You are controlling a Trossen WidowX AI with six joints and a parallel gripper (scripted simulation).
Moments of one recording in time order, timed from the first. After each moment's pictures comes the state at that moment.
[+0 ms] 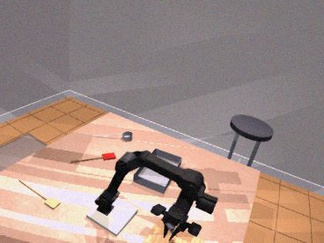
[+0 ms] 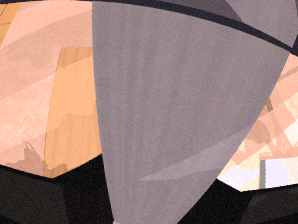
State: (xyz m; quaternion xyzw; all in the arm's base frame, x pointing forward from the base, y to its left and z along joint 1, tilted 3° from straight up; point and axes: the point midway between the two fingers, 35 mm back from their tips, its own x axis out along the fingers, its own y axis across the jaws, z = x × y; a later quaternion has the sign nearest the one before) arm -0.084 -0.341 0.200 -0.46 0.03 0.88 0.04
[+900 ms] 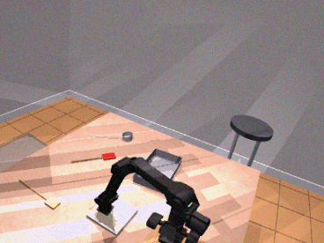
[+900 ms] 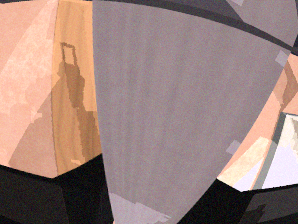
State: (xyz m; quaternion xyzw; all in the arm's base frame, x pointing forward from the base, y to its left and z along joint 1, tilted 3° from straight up) arm -0.097 -0.351 0.185 -0.68 0.03 0.73 0.01
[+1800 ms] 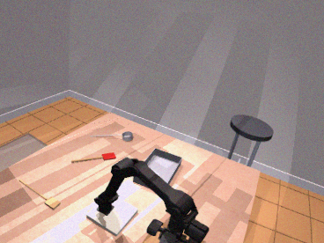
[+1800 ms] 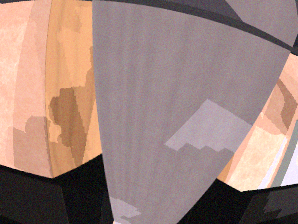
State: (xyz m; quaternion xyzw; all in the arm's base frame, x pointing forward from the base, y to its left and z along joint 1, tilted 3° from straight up) arm -0.100 -0.358 0.151 -0.68 0.03 0.73 0.00
